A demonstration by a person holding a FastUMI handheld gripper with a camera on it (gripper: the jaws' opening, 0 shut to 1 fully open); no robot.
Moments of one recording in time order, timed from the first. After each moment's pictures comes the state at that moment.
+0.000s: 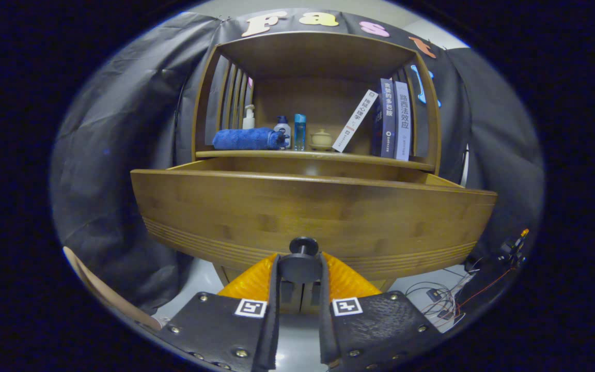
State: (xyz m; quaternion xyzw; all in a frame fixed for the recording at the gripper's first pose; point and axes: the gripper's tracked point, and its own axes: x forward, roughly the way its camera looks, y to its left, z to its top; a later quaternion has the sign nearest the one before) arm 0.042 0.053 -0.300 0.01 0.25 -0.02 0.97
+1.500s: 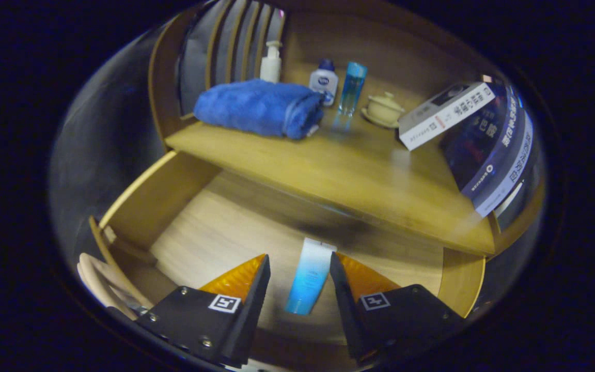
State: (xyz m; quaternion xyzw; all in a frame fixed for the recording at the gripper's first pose) arm 0.200 0.067 -0.309 -0.08 0.52 0.09 0.85
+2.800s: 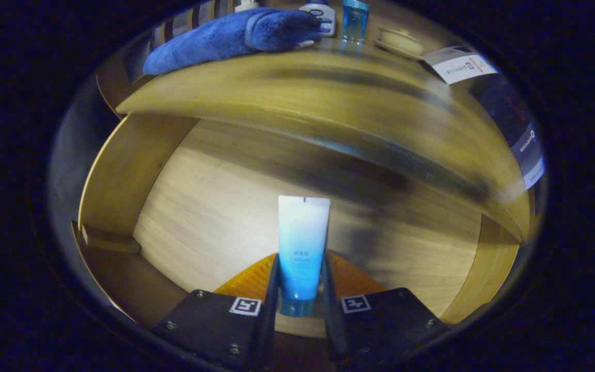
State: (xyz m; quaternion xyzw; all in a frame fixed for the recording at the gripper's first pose) arm 0.176 0.072 -0.358 -0.05 0.64 0.11 0.76
